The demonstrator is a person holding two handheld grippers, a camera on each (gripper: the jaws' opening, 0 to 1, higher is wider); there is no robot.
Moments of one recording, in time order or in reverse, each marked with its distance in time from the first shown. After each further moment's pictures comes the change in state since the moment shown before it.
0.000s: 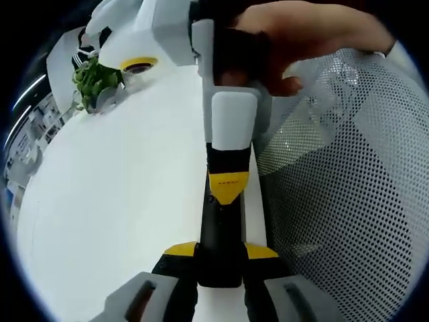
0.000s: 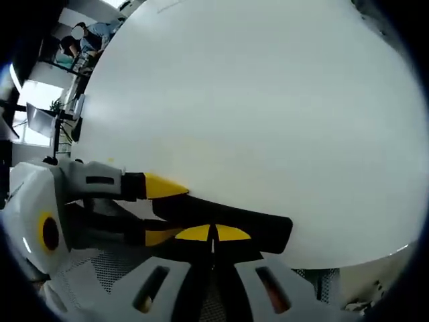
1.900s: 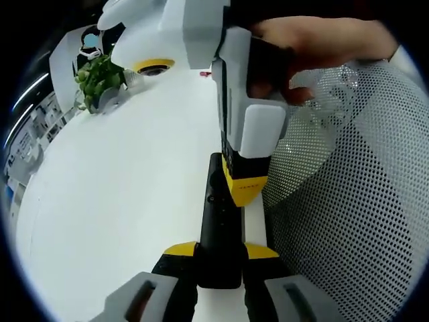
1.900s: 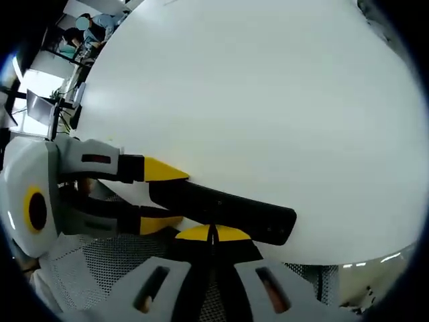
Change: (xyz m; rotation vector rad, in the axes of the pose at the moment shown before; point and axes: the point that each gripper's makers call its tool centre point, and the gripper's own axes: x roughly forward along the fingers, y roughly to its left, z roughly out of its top) left arm 0.000 0.000 0.001 -0.008 -0.019 0.004; right arm 0.004 0.000 -0.013 -0.055 0.049 -0.030
